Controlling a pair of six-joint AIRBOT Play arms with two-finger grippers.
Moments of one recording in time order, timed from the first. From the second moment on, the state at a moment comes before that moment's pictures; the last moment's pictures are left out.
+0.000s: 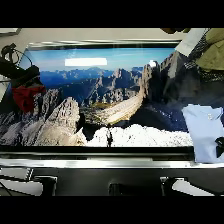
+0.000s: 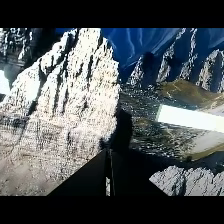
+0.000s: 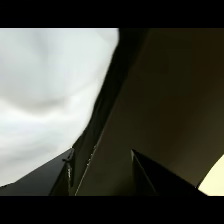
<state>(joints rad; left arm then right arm) 0.13 -1.65 1.98 1.27 -1.63 -1.77 -0.76 -1.37 1.10 1.23 -1.60 -1.06</state>
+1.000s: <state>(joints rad) -0.01 -1.33 1.53 1.33 -1.44 -1.60 0.24 -1.33 1.48 1.81 -1.08 -1.52</state>
